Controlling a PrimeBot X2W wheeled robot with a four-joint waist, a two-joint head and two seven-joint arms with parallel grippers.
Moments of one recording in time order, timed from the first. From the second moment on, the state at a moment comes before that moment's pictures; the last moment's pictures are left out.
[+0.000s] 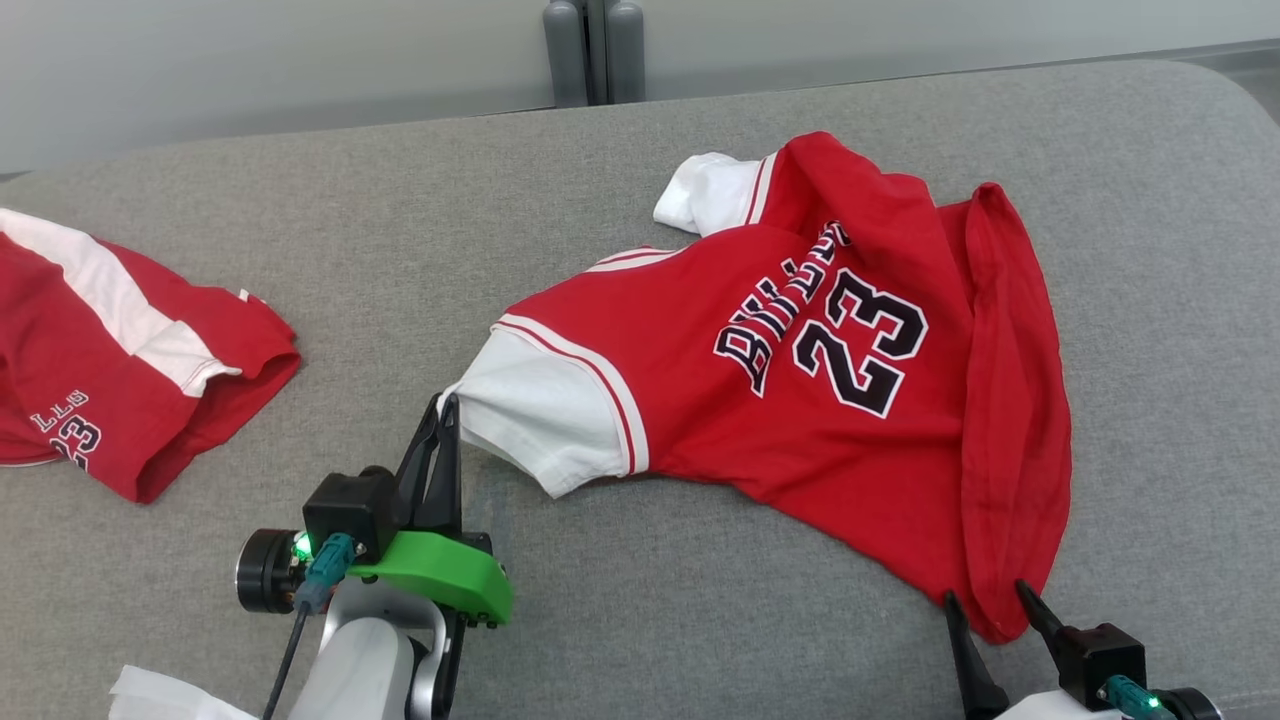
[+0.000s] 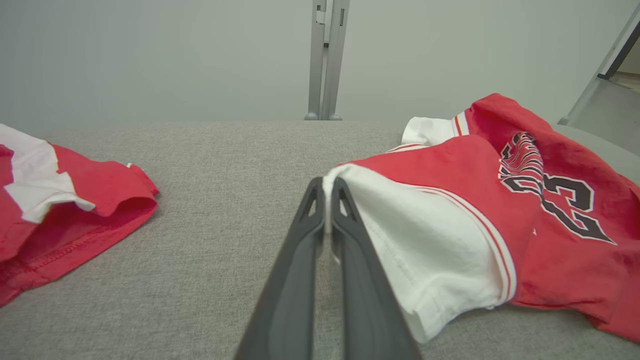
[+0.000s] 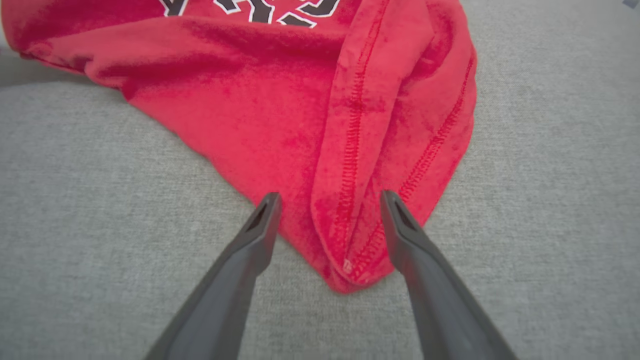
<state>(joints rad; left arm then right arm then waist) -0.25 0.05 -0.26 0.39 -0.26 0.02 -0.26 0.10 -0.05 0.00 0.35 0.03 0.13 -0.24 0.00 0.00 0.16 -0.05</state>
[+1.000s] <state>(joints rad) -0.25 0.05 -0.27 0.39 -0.27 0.01 -0.26 0.07 -0.05 -0.08 0.44 0.07 0.13 -0.20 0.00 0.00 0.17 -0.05</state>
